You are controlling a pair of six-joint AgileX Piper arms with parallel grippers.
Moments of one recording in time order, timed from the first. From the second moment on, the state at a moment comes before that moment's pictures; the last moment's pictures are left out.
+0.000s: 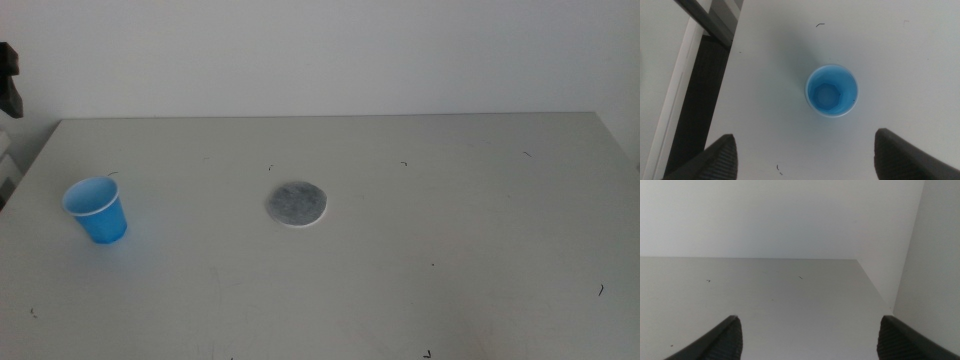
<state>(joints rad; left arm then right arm) 0.14 1.43 -1.47 0.04 1.12 -0.08 -0.05 -0.02 0.03 -0.03 0.14 0.03</state>
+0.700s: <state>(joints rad) 0.22 1.90 -1.51 -0.15 0.97 0.17 -0.05 -0.02 0.03 -0.03 0.14 0.03</state>
